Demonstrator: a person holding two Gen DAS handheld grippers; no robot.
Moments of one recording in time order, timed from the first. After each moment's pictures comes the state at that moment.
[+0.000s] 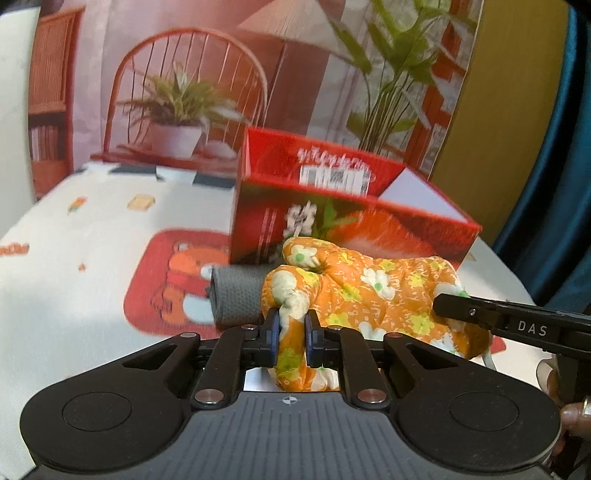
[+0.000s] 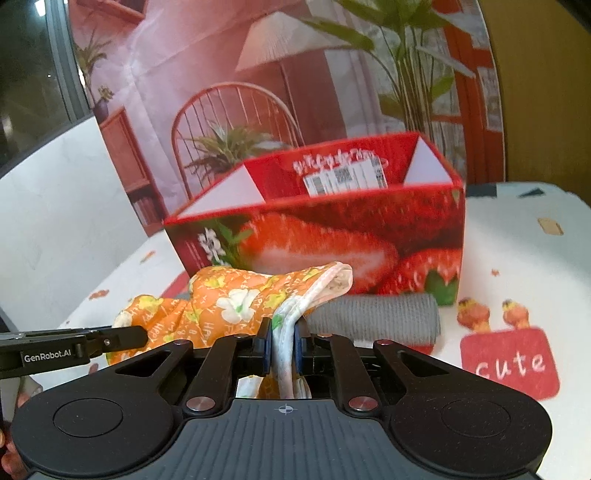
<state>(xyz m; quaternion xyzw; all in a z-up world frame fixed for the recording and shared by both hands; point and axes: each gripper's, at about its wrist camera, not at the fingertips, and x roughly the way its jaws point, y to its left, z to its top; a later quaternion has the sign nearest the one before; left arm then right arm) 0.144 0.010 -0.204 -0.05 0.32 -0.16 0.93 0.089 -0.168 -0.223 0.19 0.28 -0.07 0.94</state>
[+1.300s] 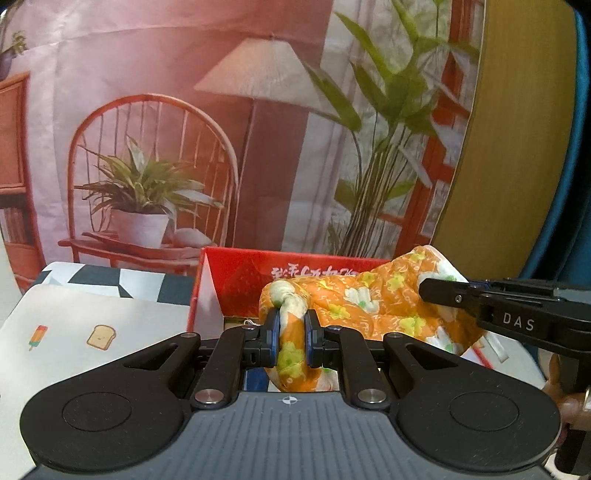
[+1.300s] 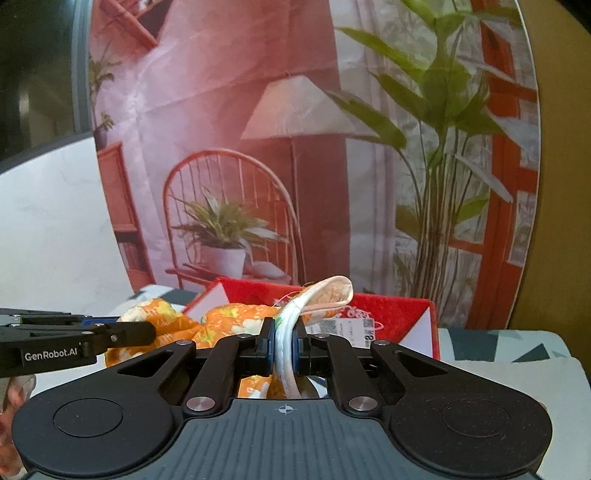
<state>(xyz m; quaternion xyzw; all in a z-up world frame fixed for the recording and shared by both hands) 0.268 -0.059 -0.129 -0.02 0.27 -0.16 0.95 0.215 -0.251 -0.125 0.09 0.24 -0.07 0.96</state>
